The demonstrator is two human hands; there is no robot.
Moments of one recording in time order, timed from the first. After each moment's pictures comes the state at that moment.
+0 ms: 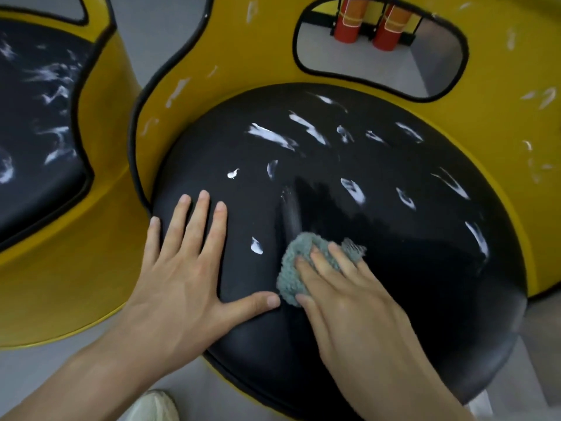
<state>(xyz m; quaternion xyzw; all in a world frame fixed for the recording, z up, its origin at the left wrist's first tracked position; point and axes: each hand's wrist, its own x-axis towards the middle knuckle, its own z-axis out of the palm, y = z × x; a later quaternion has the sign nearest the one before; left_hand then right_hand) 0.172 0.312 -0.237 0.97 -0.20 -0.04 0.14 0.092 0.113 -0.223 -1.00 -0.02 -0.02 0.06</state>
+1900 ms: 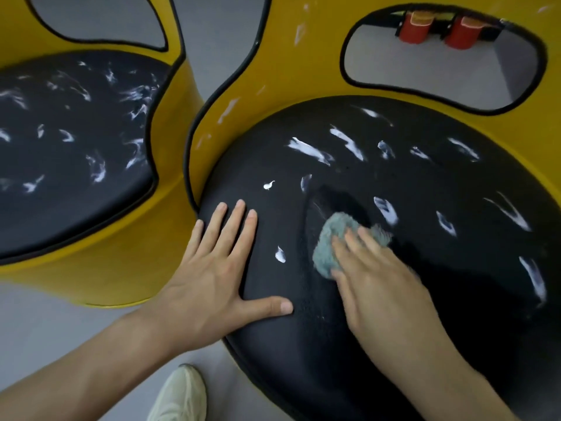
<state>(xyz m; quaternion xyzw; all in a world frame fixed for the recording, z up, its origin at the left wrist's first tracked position) 0.173 0.312 -0.220 0.97 -0.19 -0.12 0.10 0.127 0.078 -0.221 -0.99 -0.08 -0.05 0.08</state>
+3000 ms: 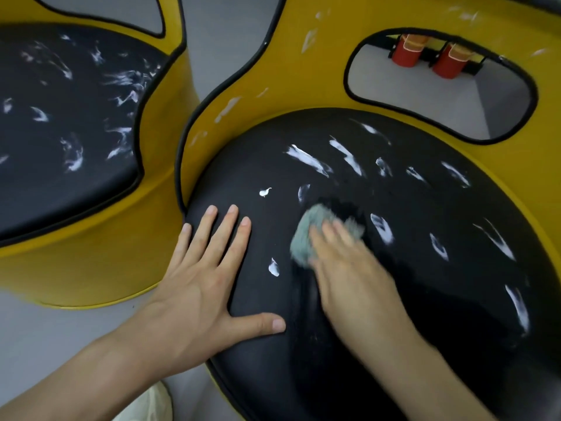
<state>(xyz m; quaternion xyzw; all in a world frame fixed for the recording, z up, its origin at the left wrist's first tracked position) 0.172 0.312 -0.230 0.97 -0.18 -0.08 0.15 0.170 0.089 -0.233 -0.99 -0.10 -0.05 0.05</state>
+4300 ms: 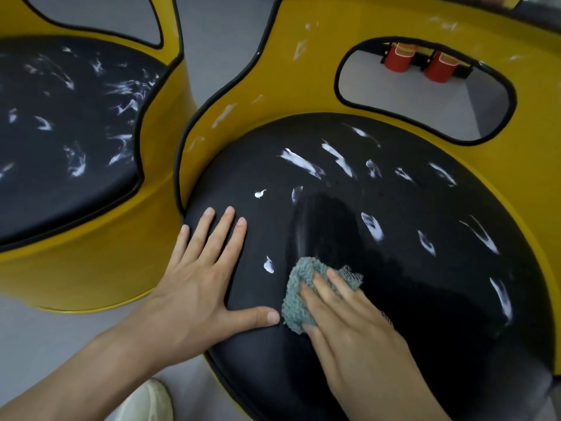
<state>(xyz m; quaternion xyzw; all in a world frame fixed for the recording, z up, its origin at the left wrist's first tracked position) 0.172 0.313 -0.229 0.97 -0.18 -0.08 0.17 0.098 0.086 -0.225 -0.98 -0.15 -0.04 0.09</state>
